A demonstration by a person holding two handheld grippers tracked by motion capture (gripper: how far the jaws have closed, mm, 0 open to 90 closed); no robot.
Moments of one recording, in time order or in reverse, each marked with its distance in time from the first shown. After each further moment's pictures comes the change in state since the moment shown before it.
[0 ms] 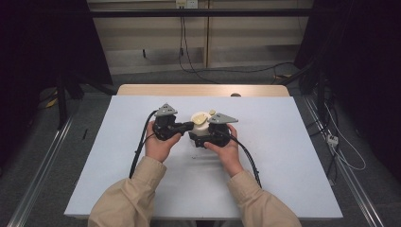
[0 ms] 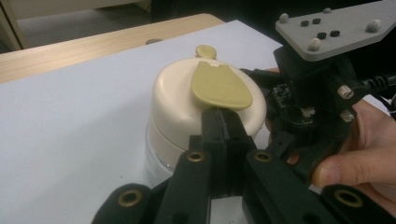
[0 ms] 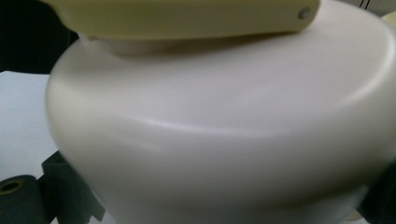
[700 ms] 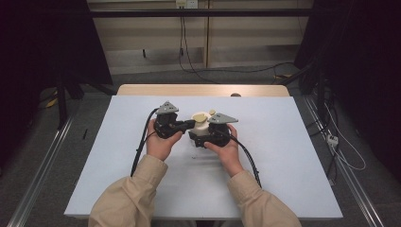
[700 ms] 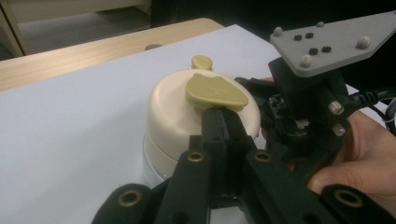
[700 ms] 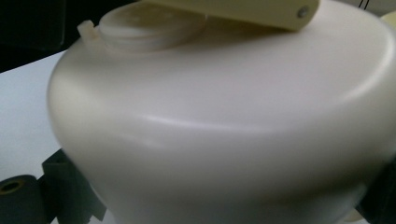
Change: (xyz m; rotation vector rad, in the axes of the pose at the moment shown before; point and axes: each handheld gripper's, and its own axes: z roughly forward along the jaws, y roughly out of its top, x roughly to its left) left arm -0.002 0.006 0.000 -0.017 -0.001 -0.002; right arm 0.000 0.000 0.000 -0.001 -0.003 0.002
